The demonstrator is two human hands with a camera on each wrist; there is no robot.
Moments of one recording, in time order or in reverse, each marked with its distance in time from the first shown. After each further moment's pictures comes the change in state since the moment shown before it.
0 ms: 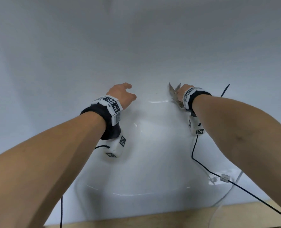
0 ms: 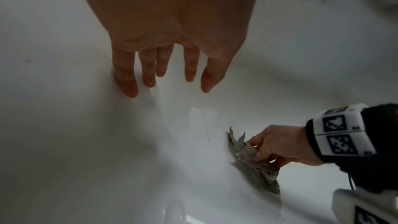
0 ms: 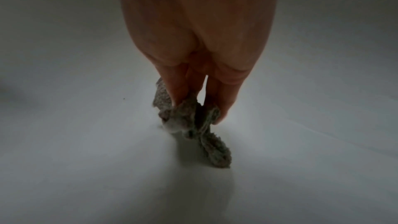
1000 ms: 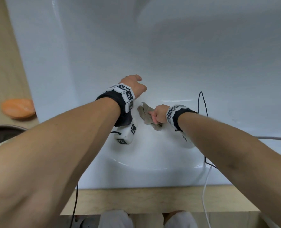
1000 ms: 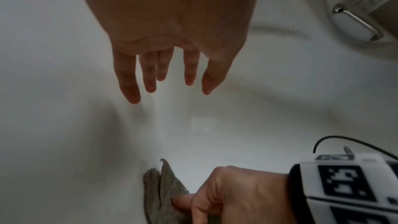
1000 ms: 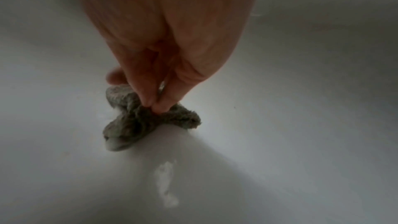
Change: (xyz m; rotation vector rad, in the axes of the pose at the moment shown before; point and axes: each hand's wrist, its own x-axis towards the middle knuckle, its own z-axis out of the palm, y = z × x) left_hand -0.058 0.001 -0.058 -0.050 0.004 0.028; right_hand -0.079 -0.112 0.022 0.297 -0.156 -0.311
